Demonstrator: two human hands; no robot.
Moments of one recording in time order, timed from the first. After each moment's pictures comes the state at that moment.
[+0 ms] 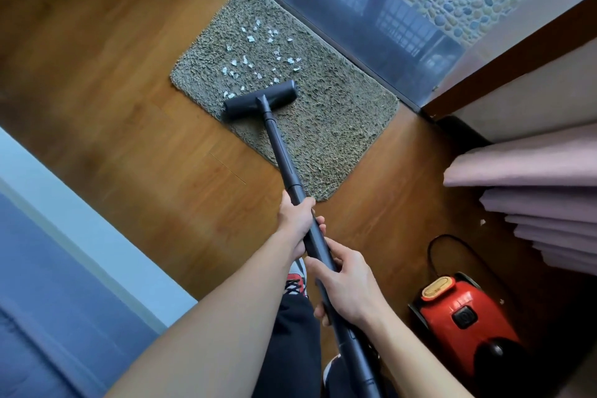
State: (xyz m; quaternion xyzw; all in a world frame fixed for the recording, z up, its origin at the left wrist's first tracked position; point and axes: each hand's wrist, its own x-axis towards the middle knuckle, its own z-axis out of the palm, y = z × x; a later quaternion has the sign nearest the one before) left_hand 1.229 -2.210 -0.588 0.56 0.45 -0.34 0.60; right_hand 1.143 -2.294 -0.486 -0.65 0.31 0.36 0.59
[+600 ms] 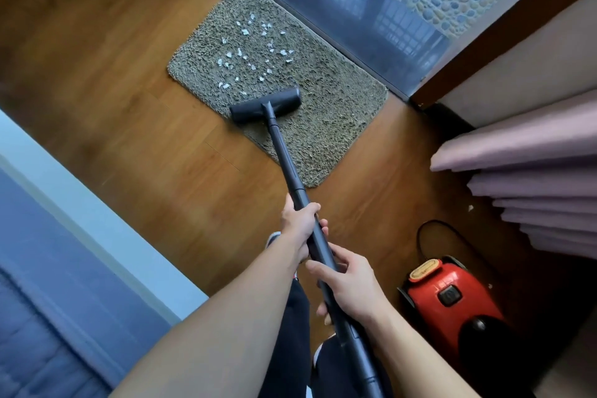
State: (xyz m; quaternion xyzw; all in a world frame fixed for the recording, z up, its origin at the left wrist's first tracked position) left_hand 1.172 -2.228 -0.574 0.55 0.46 -0.34 0.61; right_hand 1.088 -2.315 -0.481 -0.60 0.35 0.36 0.63
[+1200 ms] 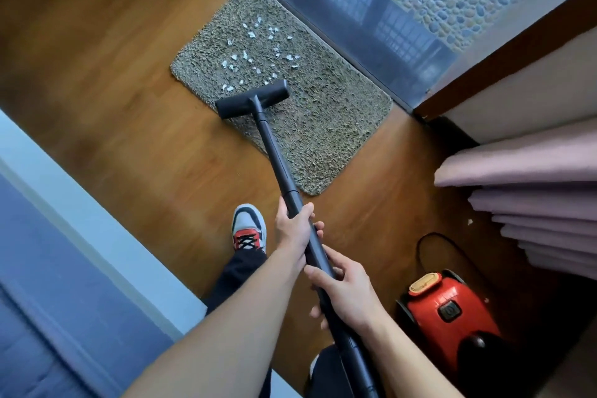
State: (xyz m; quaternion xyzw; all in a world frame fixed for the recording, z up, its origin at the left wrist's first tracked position) left_hand 1.165 -2.225 -0.567 0.57 0.46 -0.27 0.63; right_hand 1.087 -2.311 -0.481 -0.59 0.32 0.38 0.63
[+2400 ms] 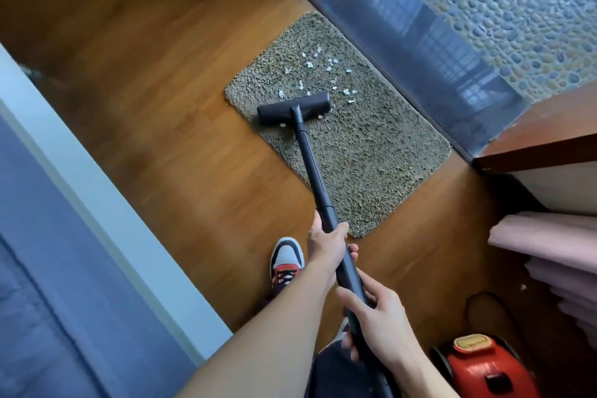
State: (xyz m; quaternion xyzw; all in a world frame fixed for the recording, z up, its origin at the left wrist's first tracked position) left_hand 1.298 -2.157 -0.568 0.53 0.49 -0.33 0.61; right_hand 1.222 -2.240 -0.483 -0.62 0.34 0.37 0.60
